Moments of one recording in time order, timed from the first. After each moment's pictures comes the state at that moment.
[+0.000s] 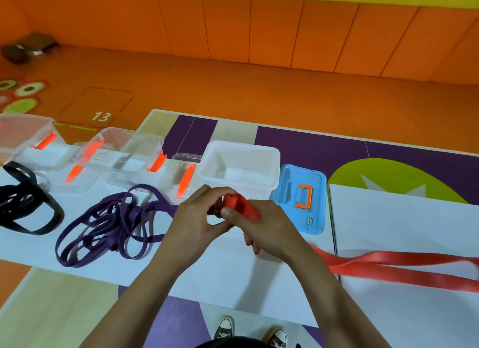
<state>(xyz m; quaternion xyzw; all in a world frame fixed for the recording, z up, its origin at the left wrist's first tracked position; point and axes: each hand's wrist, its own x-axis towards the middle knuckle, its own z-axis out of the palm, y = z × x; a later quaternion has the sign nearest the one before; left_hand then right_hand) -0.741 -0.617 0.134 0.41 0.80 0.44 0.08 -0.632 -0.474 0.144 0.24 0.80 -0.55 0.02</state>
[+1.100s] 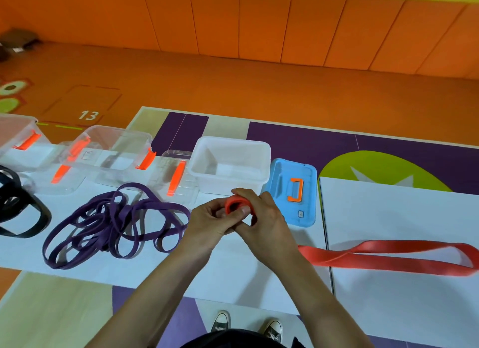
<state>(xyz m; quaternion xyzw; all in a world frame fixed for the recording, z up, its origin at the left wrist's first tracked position) -0.706 -0.581 0.119 0.09 0.66 0.64 0.38 -0.617 -0.476 0.094 0.25 0.86 -0.43 -0.16</state>
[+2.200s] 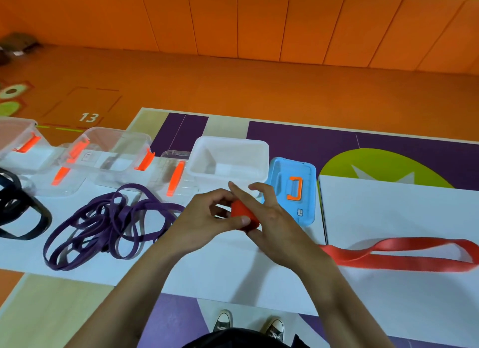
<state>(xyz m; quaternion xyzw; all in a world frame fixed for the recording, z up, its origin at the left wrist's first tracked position) -0.733 -0.590 0.129 0.31 0.72 0.50 0.37 -0.596 -0.452 0.103 0.14 0.92 -0.35 -0.07</state>
